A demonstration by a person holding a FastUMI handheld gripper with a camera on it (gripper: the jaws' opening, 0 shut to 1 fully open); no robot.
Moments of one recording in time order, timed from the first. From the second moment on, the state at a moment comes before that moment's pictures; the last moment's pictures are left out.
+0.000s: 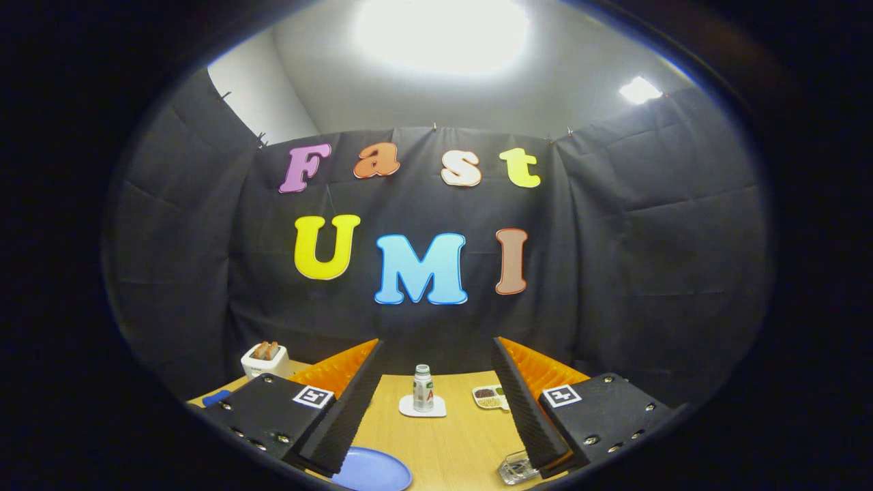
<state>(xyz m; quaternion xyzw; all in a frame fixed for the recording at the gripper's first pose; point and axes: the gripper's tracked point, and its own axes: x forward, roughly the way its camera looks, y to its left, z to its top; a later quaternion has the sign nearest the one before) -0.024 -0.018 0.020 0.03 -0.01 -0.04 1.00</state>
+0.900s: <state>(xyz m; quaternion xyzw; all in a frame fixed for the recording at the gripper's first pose) -0.010 0.079 -0.015 0.02 0.04 0.07 1.00</state>
